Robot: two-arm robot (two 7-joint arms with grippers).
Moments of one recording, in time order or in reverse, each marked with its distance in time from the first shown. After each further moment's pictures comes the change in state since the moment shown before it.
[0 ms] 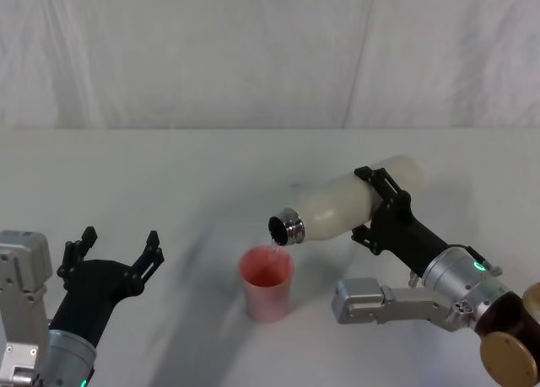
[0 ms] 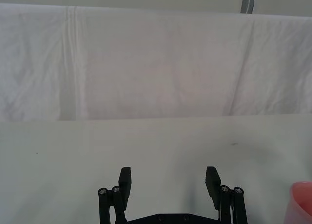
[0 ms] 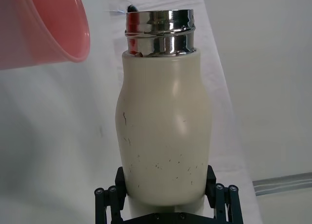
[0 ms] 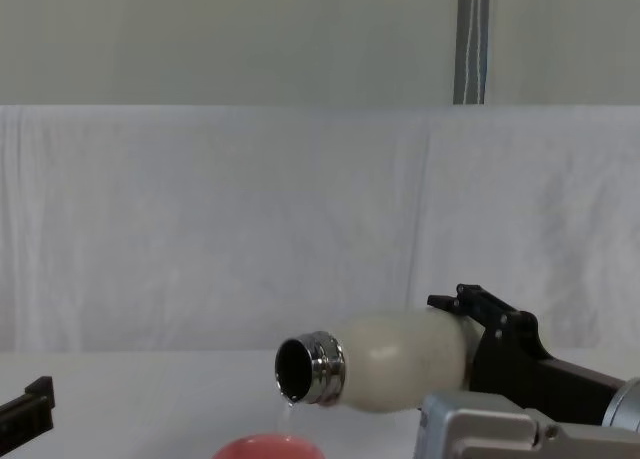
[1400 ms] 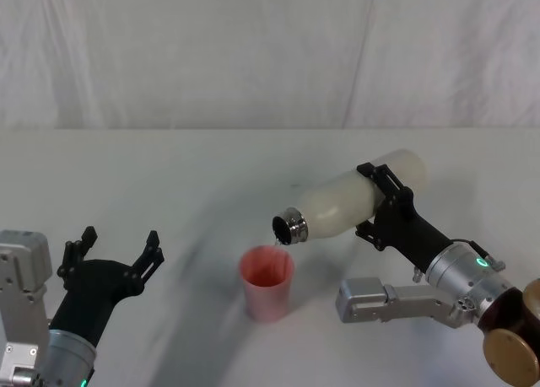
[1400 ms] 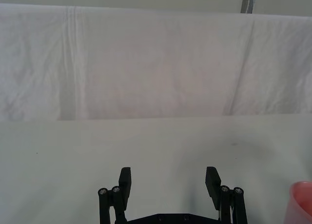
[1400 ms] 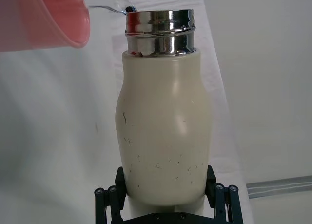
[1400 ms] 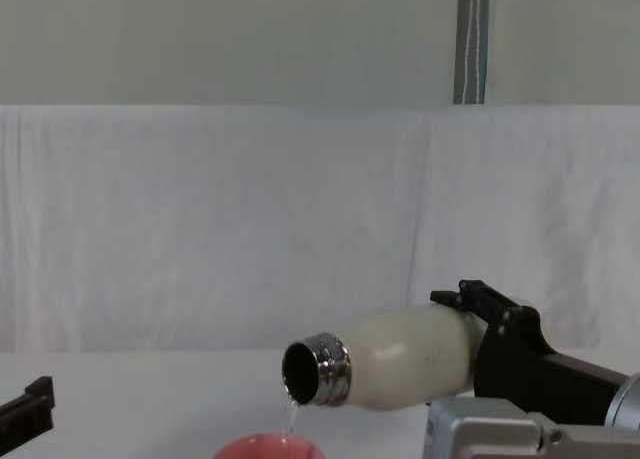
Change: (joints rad) left arm 0.000 0.000 0.000 0.000 0.000 0.000 0.000; right arm 0.029 0.012 -0.021 0.030 -0.022 -0.007 -0.033
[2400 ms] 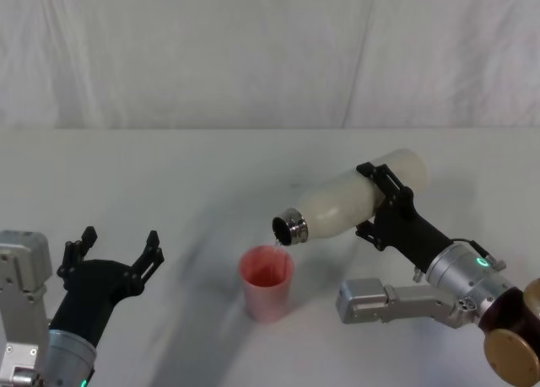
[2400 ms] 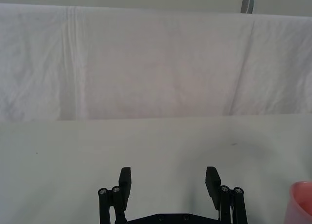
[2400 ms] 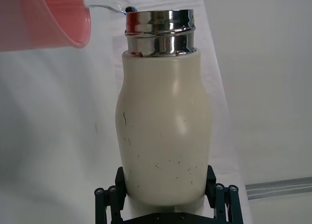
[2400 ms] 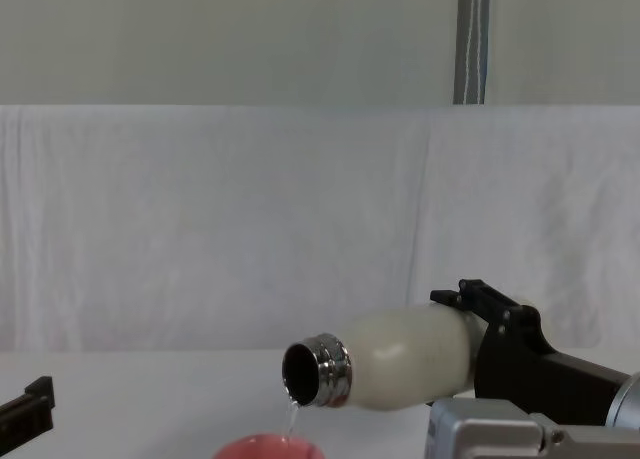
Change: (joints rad) left arm 0.000 0.000 0.000 0.000 0.000 0.000 0.000; right arm 0.001 0.004 -0.002 -0.001 -0.003 -0.003 -0.001
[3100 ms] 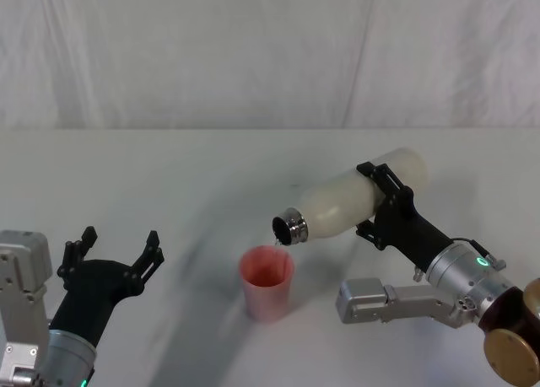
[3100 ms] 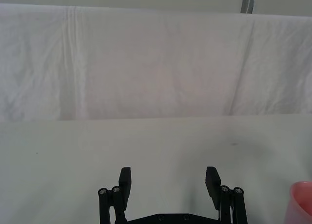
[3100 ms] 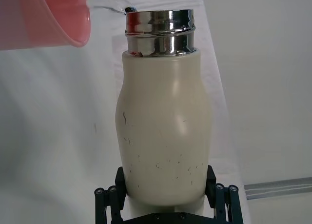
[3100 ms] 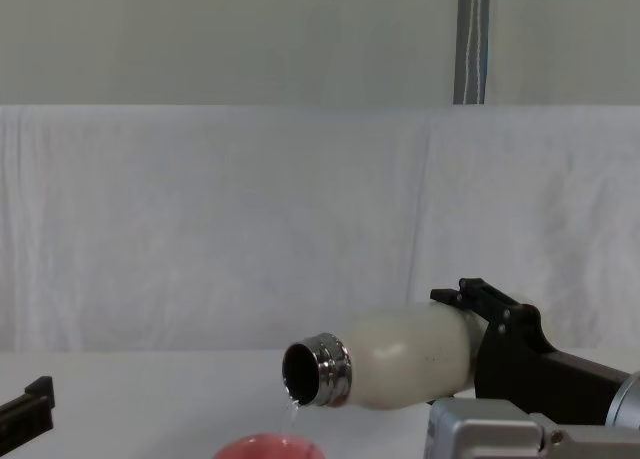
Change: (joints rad) left arm 0.000 0.000 0.000 0.000 0.000 0.000 0.000; right arm 0.001 0.001 -0.001 -0.001 -0.005 0.003 -0.003
